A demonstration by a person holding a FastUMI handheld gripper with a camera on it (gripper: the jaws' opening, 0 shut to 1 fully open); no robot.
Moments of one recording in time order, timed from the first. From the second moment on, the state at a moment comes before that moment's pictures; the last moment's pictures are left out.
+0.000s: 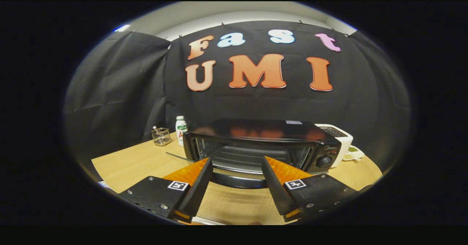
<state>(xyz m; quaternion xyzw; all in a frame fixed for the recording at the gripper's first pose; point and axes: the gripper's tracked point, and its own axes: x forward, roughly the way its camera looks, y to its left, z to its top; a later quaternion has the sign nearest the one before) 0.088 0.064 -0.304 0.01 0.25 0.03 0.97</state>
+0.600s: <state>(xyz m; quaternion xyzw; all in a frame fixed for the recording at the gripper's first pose) 0.009 0.070 -0.386 0.10 0.38 0.05 0.92</state>
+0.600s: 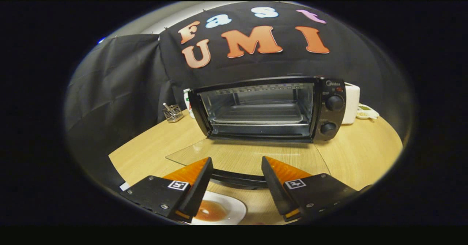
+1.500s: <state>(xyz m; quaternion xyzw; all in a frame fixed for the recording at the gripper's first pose) -0.104 0.108 -0.343 0.08 0.38 0.16 0.91</state>
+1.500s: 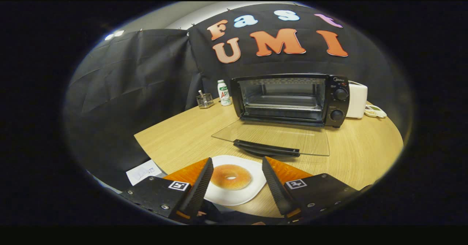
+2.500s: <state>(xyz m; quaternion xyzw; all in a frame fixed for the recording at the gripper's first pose) -0.123 0.125 -0.377 0.12 0.43 0.13 0.88</state>
